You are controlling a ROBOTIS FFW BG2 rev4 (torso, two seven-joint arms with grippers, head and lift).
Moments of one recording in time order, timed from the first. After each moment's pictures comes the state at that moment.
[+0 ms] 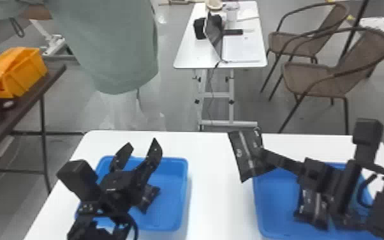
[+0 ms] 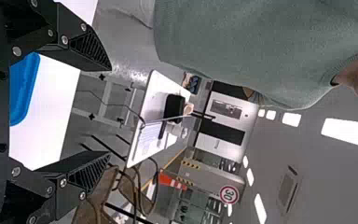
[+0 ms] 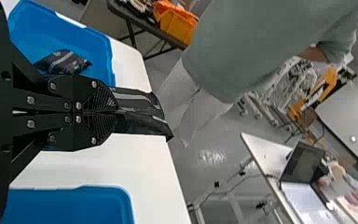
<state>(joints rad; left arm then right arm) 0.45 0.04 0.05 -2.06 0.35 0.14 -0.05 0.10 -0.15 -0.07 -2.02 -0.91 1.03 0.10</state>
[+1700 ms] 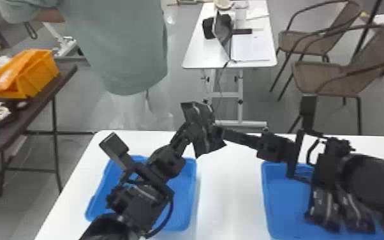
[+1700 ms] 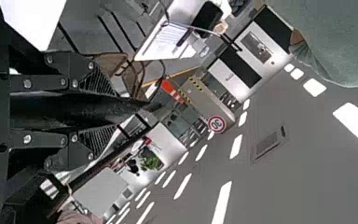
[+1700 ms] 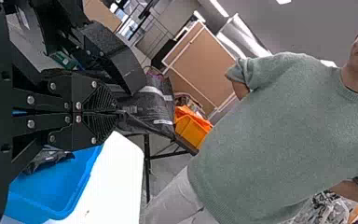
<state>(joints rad) 0.25 0.10 -0.05 -1.93 0.84 0.24 -0.19 -0.22 -0.14 0.20 -1.60 -0.76 0.83 0.60</state>
